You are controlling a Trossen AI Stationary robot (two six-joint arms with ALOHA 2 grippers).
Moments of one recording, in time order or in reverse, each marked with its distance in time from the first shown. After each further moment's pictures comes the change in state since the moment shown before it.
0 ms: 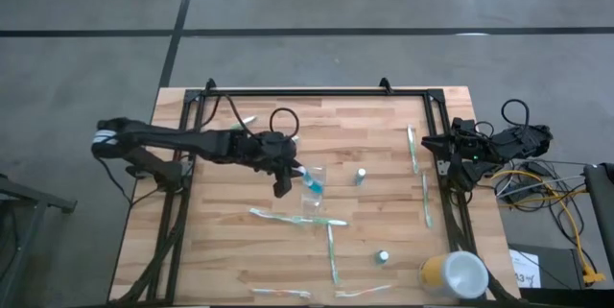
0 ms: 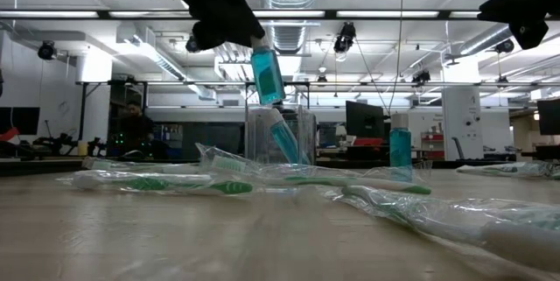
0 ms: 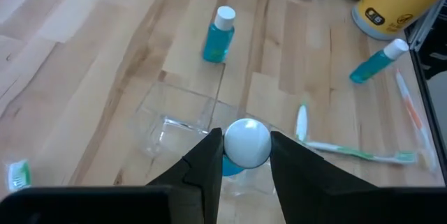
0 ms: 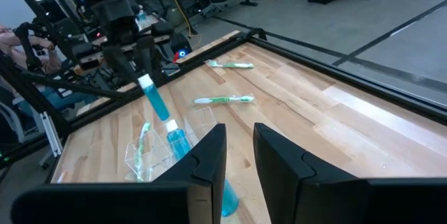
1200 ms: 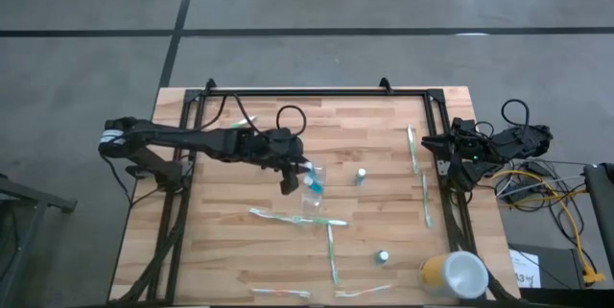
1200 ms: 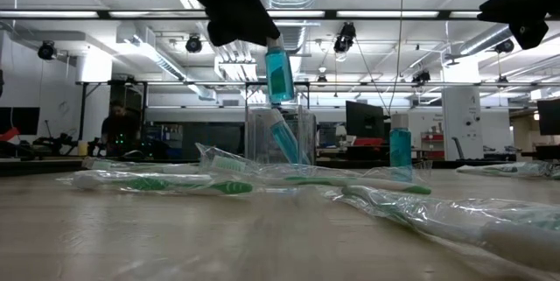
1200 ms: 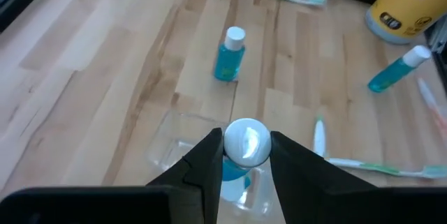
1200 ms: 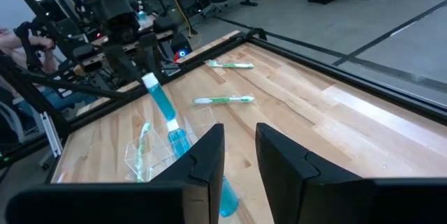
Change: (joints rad) left arm 0.014 0.063 0.065 0.008 -0.037 0.078; right arm 0.000 0.000 0.000 0.000 0.000 0.000
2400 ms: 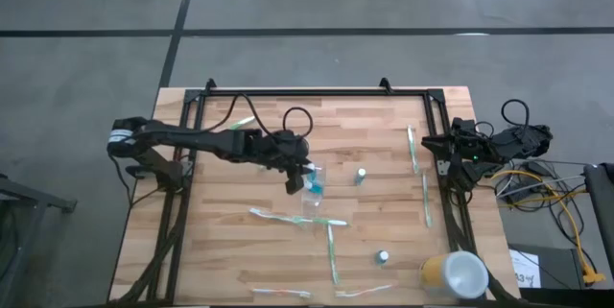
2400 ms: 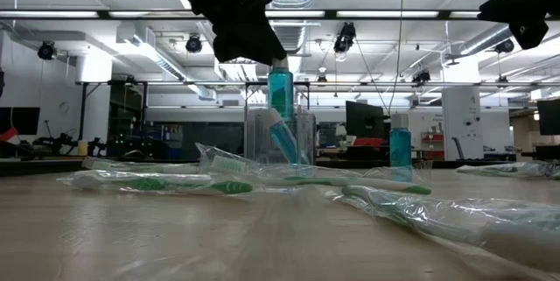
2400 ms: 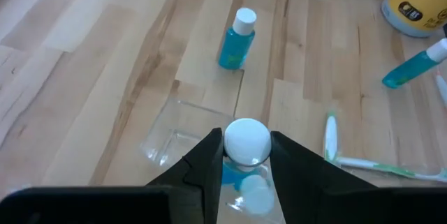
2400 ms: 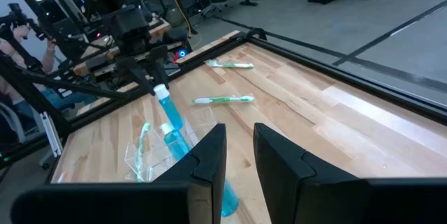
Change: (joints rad) left arm 0.019 0.070 -0.007 0.037 0.024 -0.027; right arm 0.000 0.000 0.000 0.000 0.000 0.000
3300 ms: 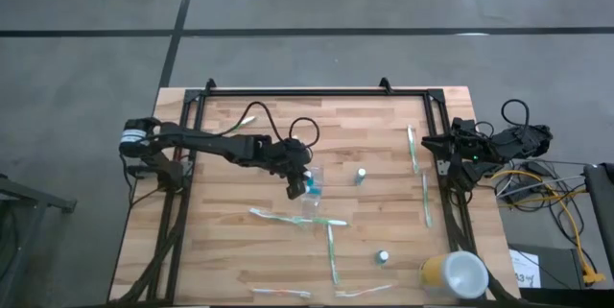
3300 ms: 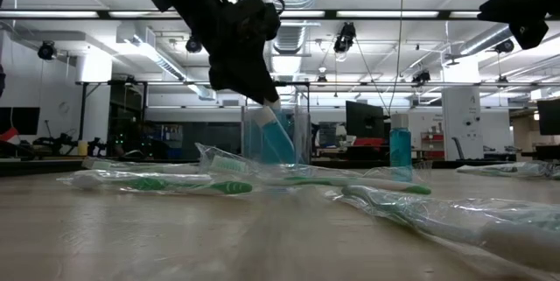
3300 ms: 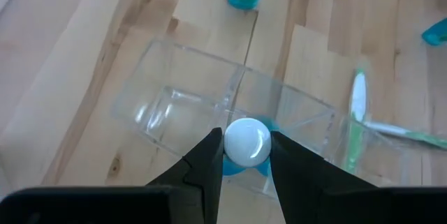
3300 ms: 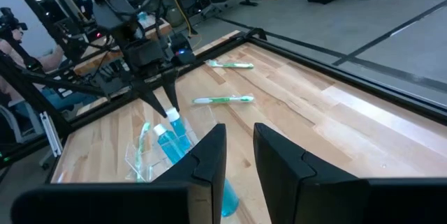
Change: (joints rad) left arm 0.000 0.095 -0.027 -0.030 0.037 -0.047; right arm 0.000 0.000 0.000 0.000 0.000 0.000
